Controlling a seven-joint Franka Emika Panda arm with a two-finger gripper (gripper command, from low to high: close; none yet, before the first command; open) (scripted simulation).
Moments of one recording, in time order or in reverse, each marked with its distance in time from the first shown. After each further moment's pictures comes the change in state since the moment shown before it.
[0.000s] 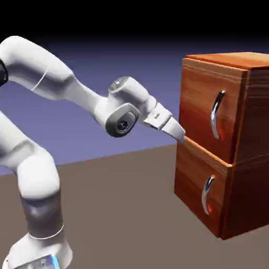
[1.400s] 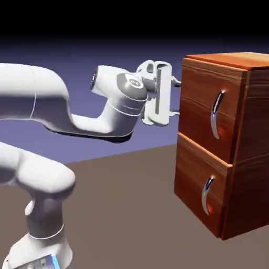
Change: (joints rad) arm 0.625 -0.350 -0.735 0.220 -1.827 -0.146 -0.750
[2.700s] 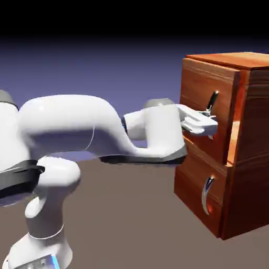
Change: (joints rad) arm 0.270 0.013 -0.288 0.081 -0.960 -0.253 -0.216
